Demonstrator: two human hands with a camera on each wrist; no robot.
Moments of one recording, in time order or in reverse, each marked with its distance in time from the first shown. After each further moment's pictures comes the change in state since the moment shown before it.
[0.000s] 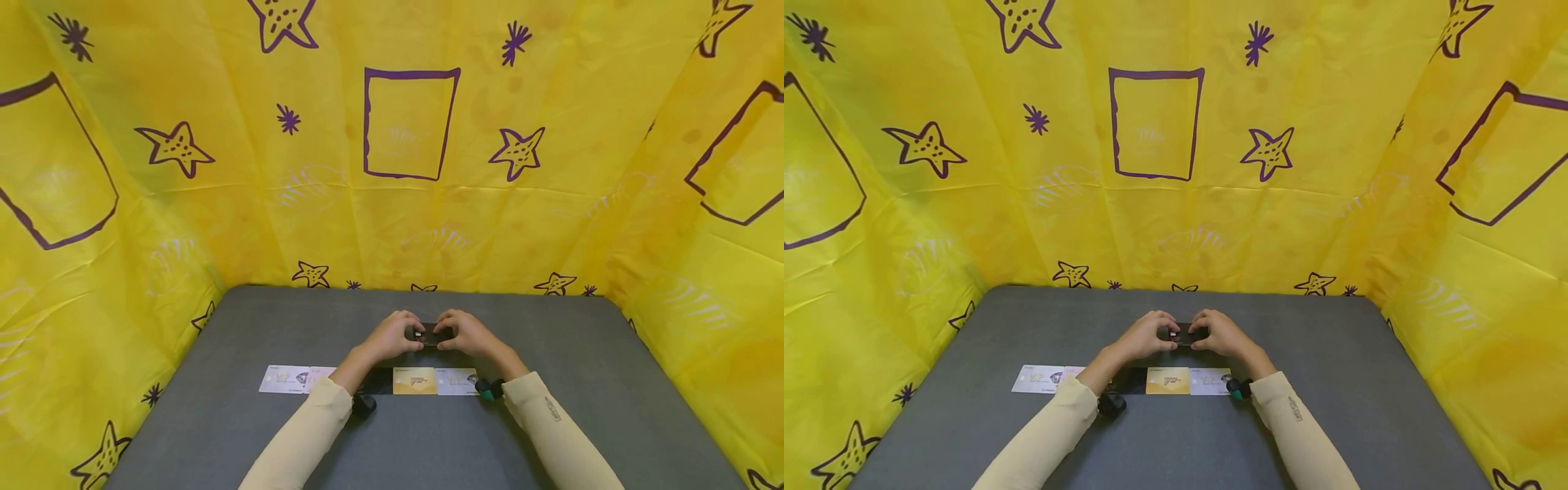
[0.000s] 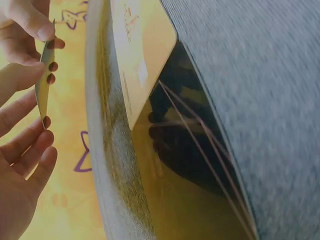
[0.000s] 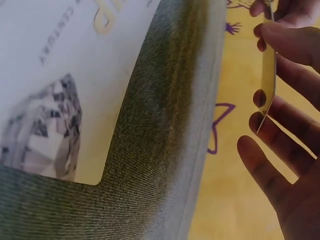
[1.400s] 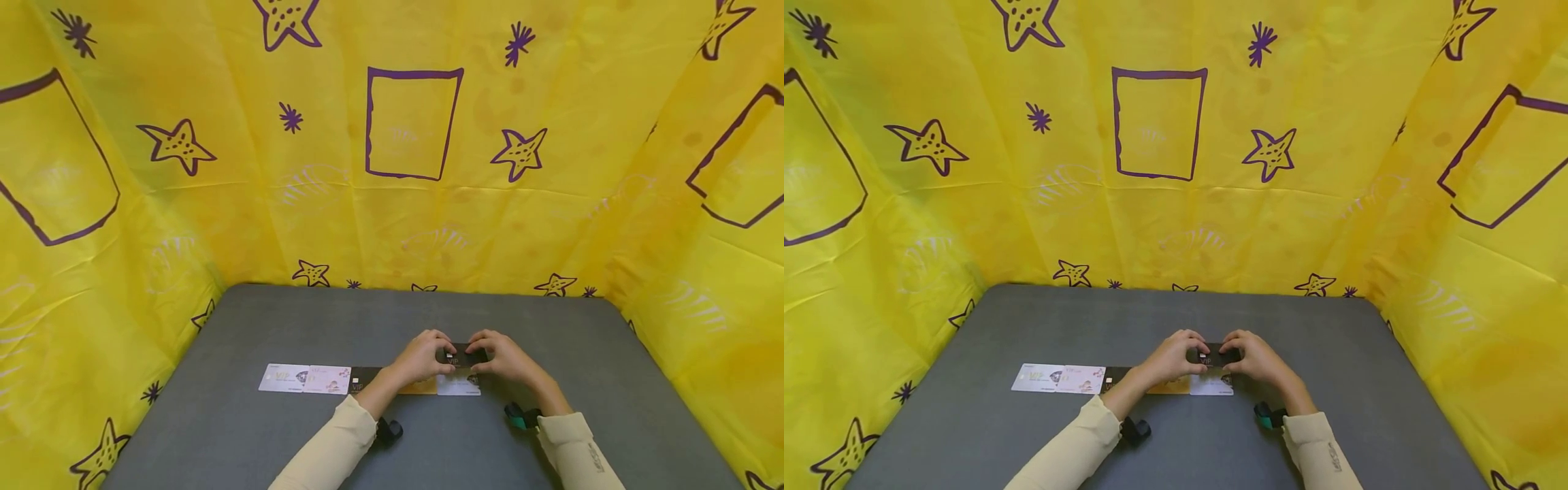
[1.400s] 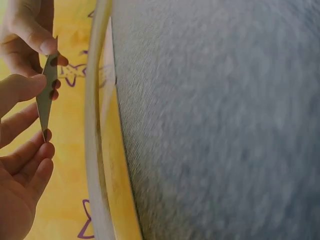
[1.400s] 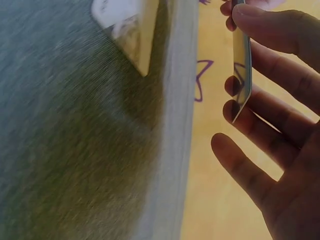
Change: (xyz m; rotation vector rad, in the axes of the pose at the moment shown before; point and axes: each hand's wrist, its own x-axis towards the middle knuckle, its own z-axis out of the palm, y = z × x) left_hand -0.006 0.053 0.042 0.015 -0.007 0.034; right_hand -0.070 0.005 -0.017 -0.002 0.026 0.076
